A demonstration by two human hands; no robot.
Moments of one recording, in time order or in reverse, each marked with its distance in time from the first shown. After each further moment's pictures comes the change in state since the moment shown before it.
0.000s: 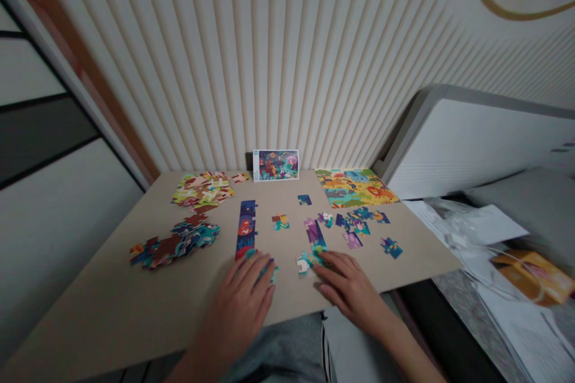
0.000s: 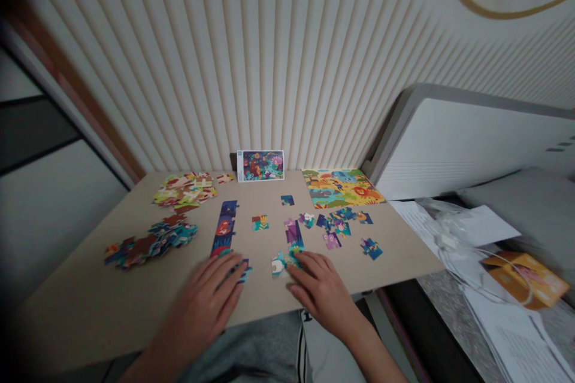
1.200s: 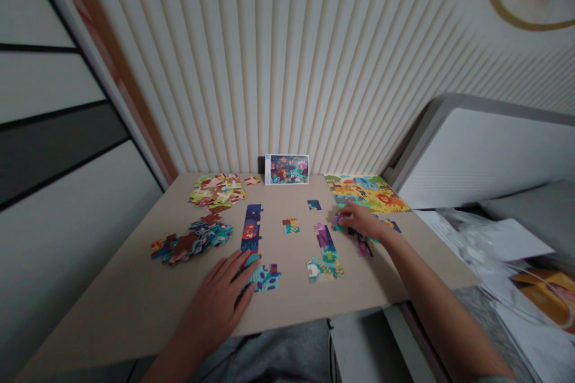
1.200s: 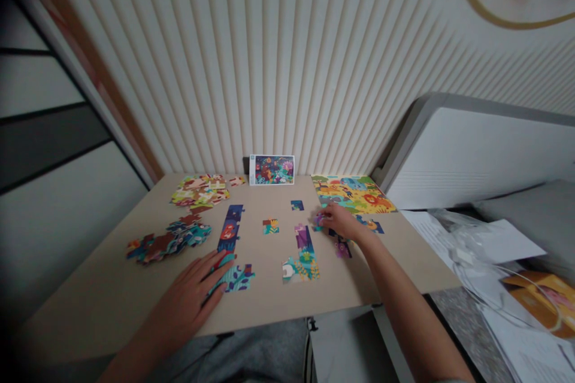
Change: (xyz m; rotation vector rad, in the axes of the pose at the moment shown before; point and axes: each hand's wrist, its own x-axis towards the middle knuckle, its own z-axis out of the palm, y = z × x) left_hand -0.042 -0.060 0.005 -0.008 -0.122 -0.145; right_hand 0.123 0.151 -0.031 0.255 -0.076 0.234
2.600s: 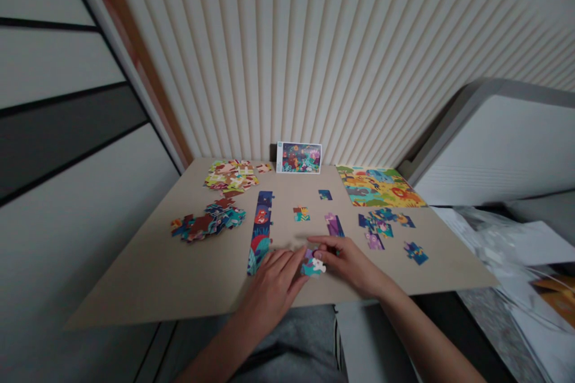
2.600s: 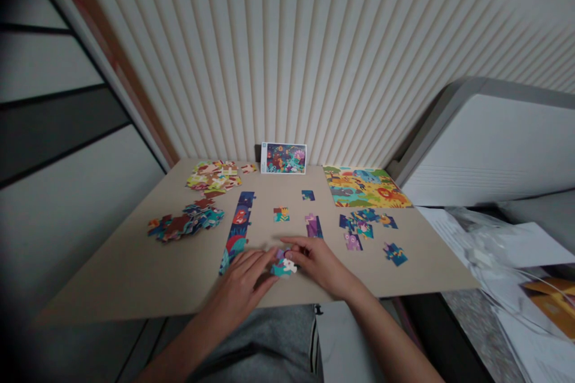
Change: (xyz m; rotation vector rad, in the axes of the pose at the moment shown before) left_hand 0.039 0.086 -0.008 -0.332 0.029 -0.033; right_hand -0.073 -0.146 0.074 0.660 -0.205 0.026
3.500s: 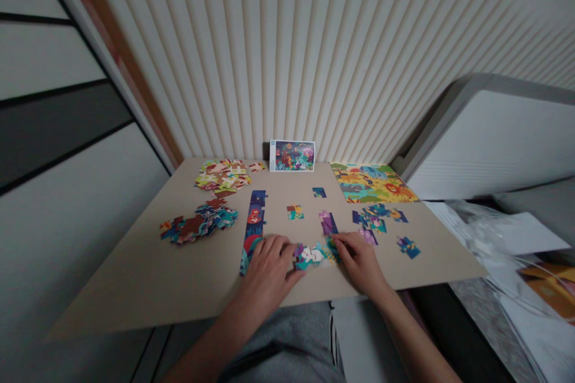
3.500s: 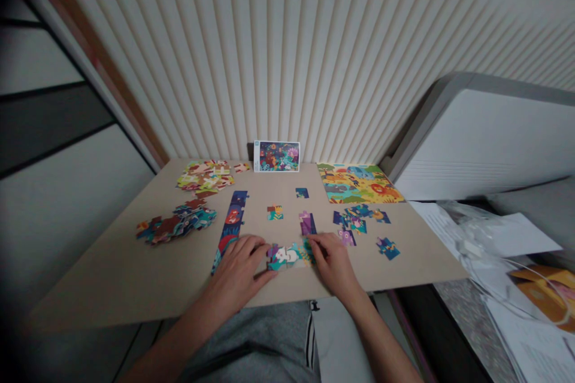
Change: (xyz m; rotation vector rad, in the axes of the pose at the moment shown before) left_hand 0.023 -0.003 -0.001 0.117 -0.128 -0.080; right_hand -0.031 0.060 -0.019 -0.502 0.494 -0.165
